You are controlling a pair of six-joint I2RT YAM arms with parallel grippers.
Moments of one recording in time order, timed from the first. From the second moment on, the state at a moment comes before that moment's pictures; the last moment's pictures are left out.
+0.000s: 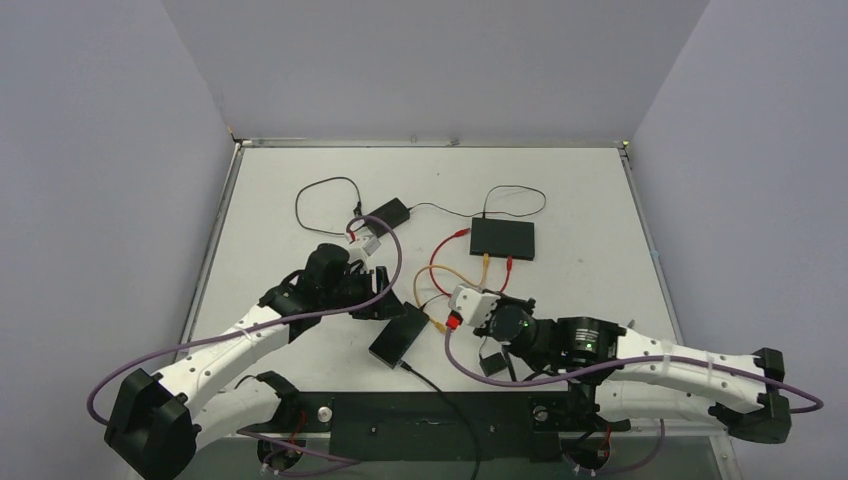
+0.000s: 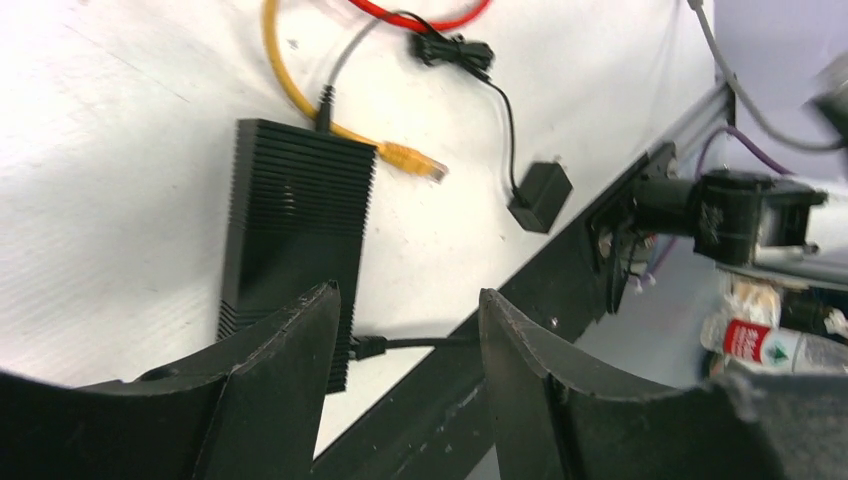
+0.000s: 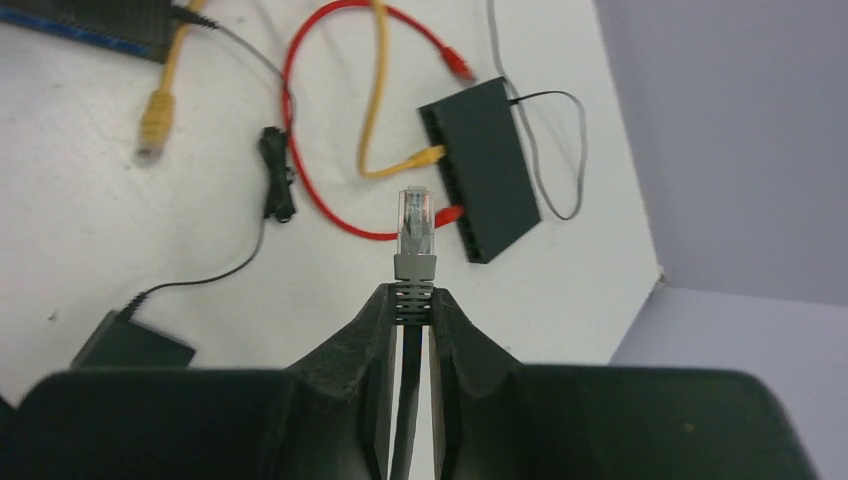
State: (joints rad) left arm -0.62 1.02 0.62 -0.30 0.42 -0.63; right arm 1.29 0.80 0.83 -0.69 0.70 -0.37
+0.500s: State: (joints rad) left arm -0.58 1.08 0.55 -0.21 0.23 -0.68; right arm 1.26 1.05 0.68 -0.39 0.38 -0.13
